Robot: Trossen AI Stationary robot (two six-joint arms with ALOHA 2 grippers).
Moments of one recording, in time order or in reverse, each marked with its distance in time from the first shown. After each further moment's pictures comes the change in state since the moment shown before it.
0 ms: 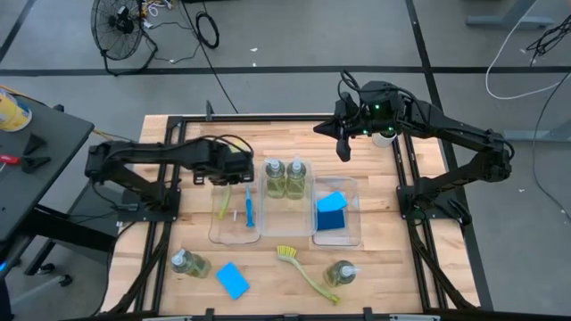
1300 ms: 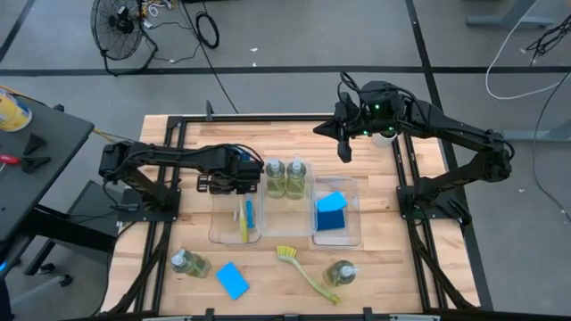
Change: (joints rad) left arm -0.011 0.126 0.010 -0.046 0.130 0.009; right arm -0.001 0.000 0.000 0.002 -0.023 -0.048
